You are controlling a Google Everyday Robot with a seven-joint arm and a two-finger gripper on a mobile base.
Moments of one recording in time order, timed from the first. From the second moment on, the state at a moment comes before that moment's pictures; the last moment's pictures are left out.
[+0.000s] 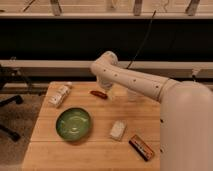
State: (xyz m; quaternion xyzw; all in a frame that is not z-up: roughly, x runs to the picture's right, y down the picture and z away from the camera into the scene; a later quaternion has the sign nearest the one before) arm 0.006 0.026 0.879 -0.25 -0.06 -0.27 0.93
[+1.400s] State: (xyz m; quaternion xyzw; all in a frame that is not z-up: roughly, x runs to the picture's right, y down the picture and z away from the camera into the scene) arm 0.007 0.036 0.962 -0.34 -0.05 -0.13 0.93
